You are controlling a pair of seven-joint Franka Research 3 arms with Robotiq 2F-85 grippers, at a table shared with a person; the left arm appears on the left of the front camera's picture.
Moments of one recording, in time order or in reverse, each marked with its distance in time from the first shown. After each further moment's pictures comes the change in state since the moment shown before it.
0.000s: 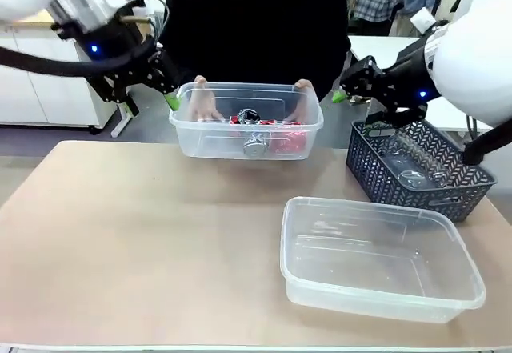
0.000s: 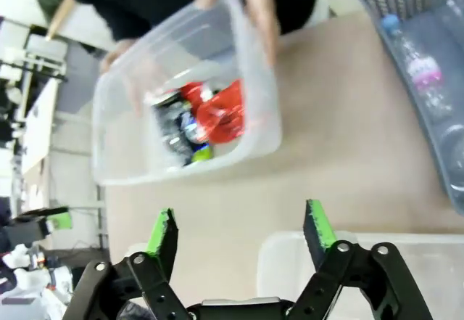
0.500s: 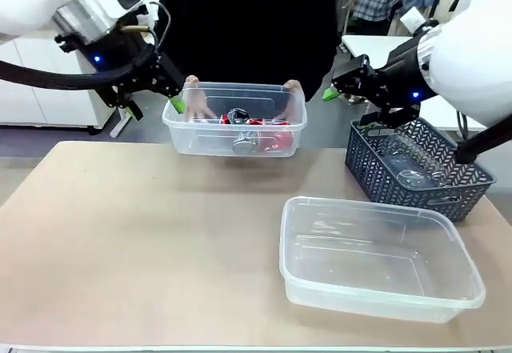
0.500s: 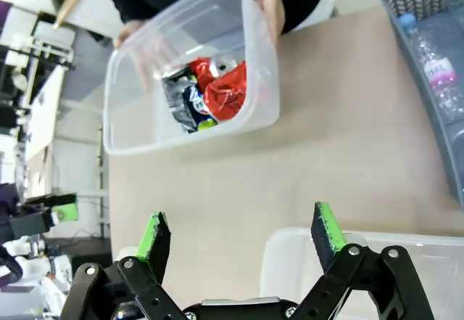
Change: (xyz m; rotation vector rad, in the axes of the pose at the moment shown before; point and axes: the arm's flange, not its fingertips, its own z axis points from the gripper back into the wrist) left arm -0.001 0.000 -0.009 -0.053 -0.008 -0.039; right arm -0.003 0.002 -0.003 0.021 0.028 0.021
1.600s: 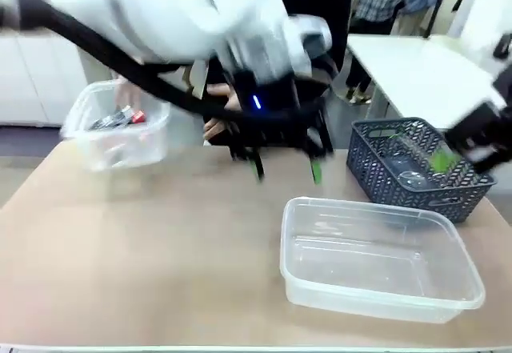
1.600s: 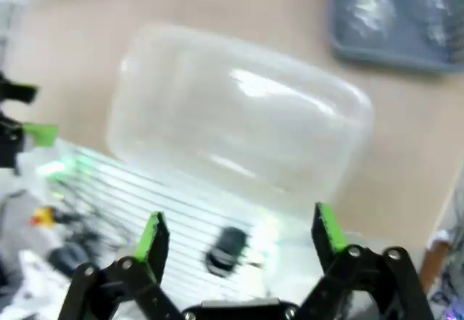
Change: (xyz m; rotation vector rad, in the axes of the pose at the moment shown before) left arm -0.083 -0.253 -0.092 0.001 0.337 -0.142; right arm -0.044 -0.075 0.140 -0.273 0.446 0.387
